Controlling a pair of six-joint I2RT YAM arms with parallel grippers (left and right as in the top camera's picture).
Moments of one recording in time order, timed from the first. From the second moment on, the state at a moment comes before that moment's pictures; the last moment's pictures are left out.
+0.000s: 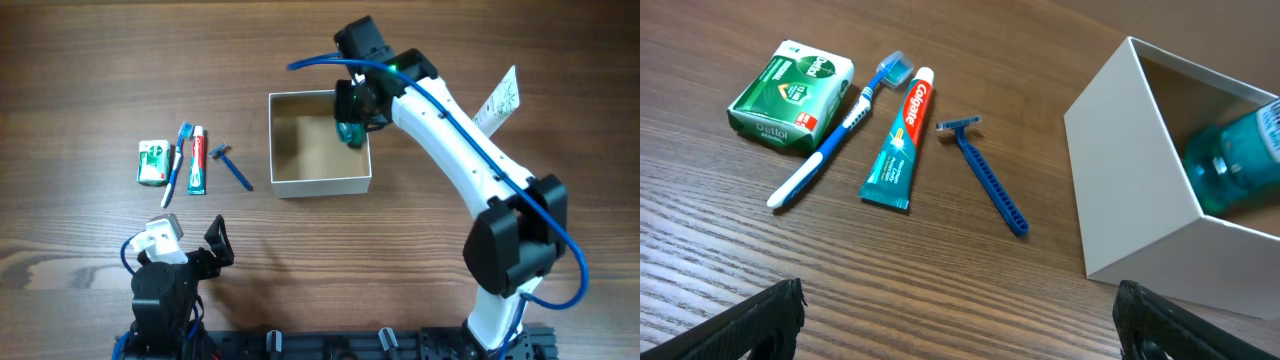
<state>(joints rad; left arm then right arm) -0.04 0.01 0.17 -0.64 -0.02 -0.38 0.49 1.99 1.75 -0.97 0.04 0.49</state>
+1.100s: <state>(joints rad) -0.04 0.01 0.17 -0.64 -0.02 -0.38 0.49 1.65 1.75 -1.09 0.11 0.38</state>
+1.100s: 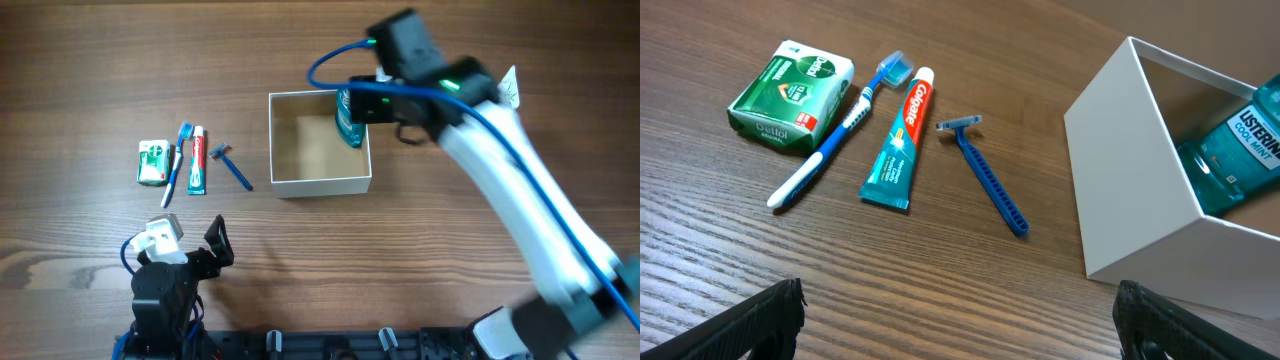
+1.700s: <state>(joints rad) -0.04 0.01 0.17 -0.64 -0.02 -0.38 -0.04 1.63 1.77 -1.11 0.13 0.26</state>
